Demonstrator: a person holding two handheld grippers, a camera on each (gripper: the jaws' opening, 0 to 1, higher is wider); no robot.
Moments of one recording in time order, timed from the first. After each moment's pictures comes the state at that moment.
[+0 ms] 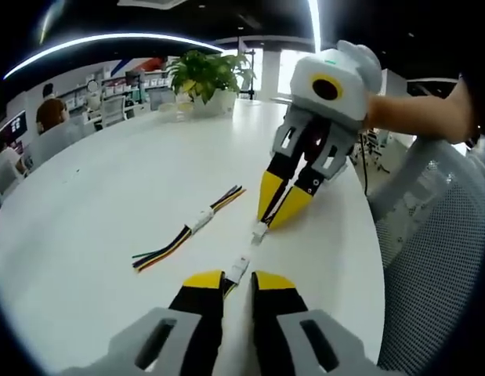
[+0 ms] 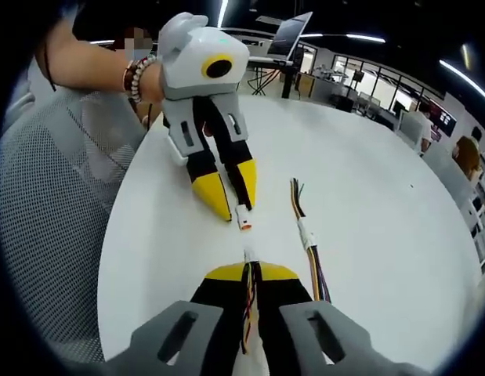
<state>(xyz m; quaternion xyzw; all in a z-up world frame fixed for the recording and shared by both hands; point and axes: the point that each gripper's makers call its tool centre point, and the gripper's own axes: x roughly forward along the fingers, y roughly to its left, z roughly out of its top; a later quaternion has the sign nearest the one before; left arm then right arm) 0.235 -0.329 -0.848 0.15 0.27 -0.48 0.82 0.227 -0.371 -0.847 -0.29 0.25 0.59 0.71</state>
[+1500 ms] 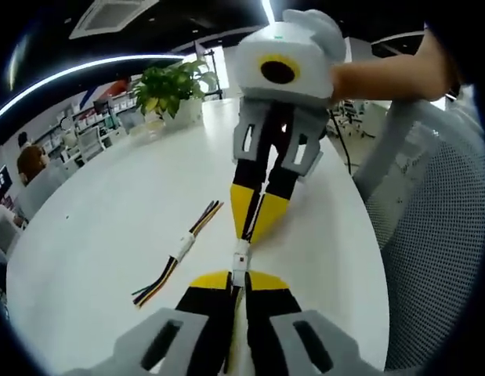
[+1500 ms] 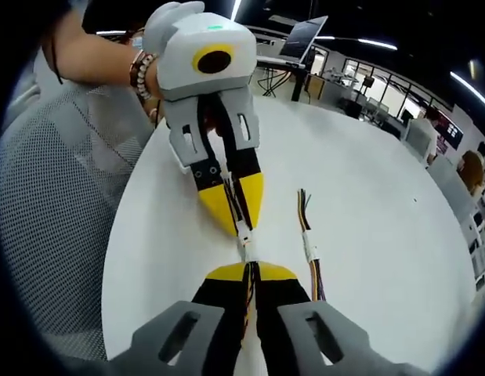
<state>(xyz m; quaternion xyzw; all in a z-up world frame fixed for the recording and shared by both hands) 0.228 -0.347 -0.837 0.24 0.22 -0.52 0.79 0.221 -0.362 -0.840 -0.32 0.24 0.60 0.69</state>
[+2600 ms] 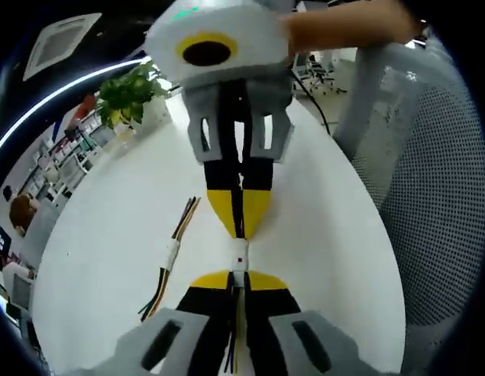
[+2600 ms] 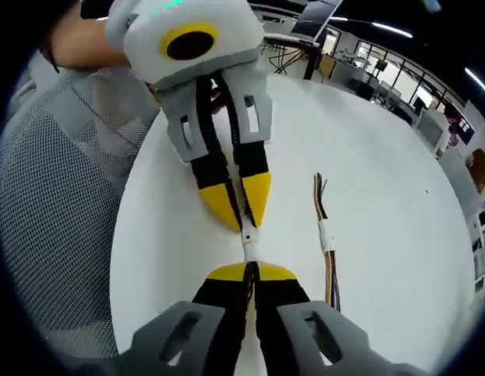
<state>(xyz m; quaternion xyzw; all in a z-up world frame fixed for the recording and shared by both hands) 0.218 -0.354 -0.848 0.37 0.19 -0.55 0.72 0.213 -0.365 -0.853 -0.33 0.31 0.59 0.67</state>
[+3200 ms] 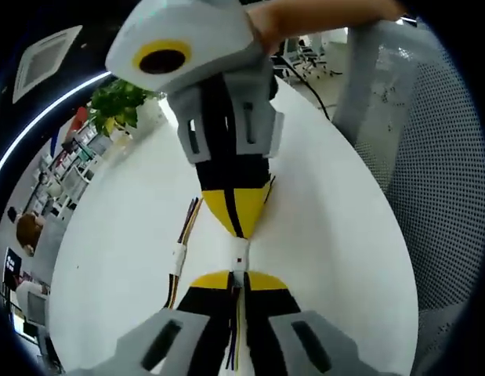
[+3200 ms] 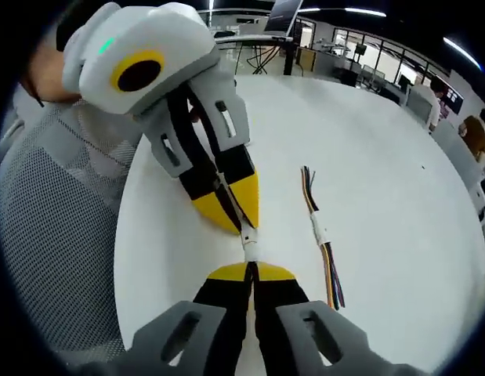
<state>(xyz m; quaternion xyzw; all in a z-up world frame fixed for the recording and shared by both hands) 0.225 -0.353 -0.846 0.41 0.18 -0.54 0.71 0.219 -0.365 -0.852 -0.30 0.32 0.58 0.69</state>
